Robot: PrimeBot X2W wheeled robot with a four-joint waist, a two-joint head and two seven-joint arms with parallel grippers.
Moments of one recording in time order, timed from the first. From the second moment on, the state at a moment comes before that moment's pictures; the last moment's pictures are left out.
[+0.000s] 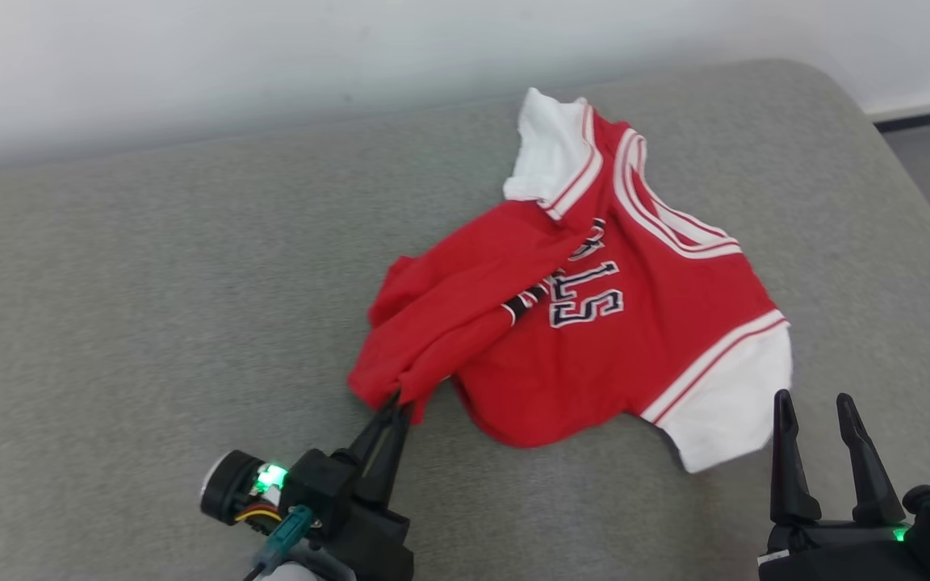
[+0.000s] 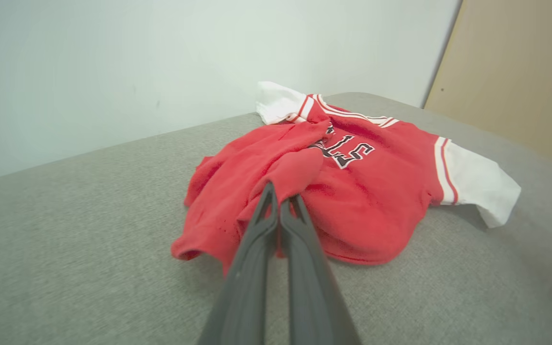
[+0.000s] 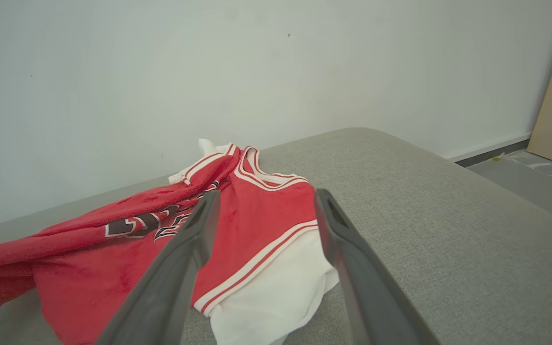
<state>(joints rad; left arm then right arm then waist) -0.31 0.11 -0.45 0.37 -0.18 -0.09 -0.26 0.00 -0.05 -0.05 0.07 0.27 0.13 -0.26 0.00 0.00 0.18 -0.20</state>
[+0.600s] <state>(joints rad) -0.13 0.27 -0.37 0.01 -0.19 -0.02 -0.17 0.03 -0.05 -0.10 0.09 0.27 0.13 -0.26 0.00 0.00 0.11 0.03</state>
